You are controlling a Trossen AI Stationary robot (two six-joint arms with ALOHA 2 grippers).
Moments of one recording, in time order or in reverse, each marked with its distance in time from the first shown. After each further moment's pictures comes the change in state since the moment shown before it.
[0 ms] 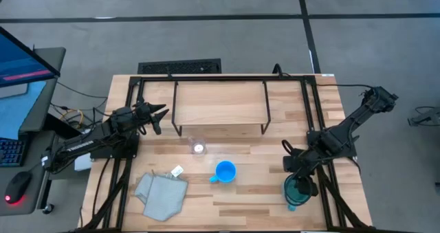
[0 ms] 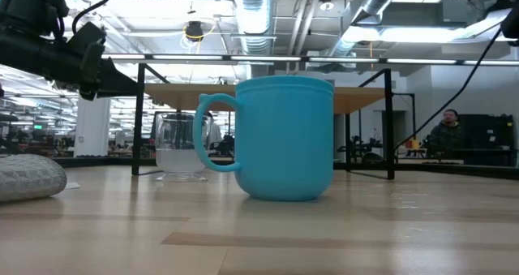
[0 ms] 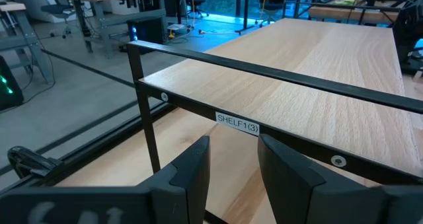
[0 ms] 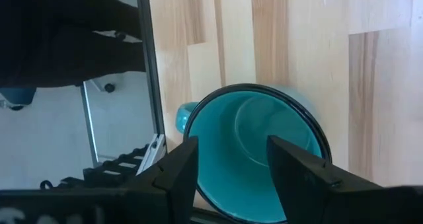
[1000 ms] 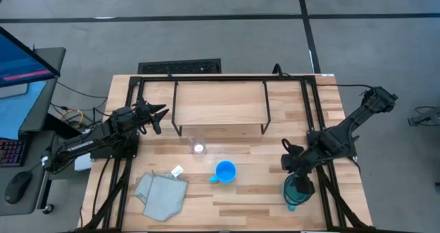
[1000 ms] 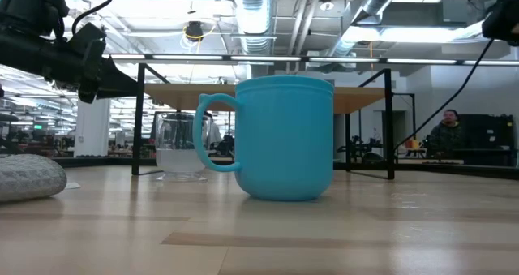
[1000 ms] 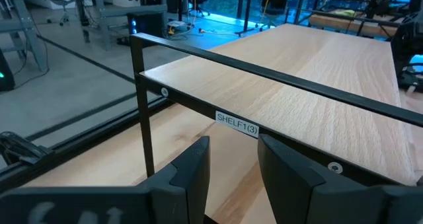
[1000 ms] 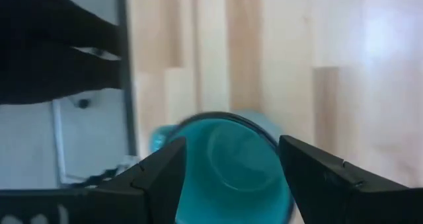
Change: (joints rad) left arm 0.000 0.000 0.000 0.000 0.000 -0.078; right arm -0.001 0.013 0.000 -0.020 0.135 -0.060
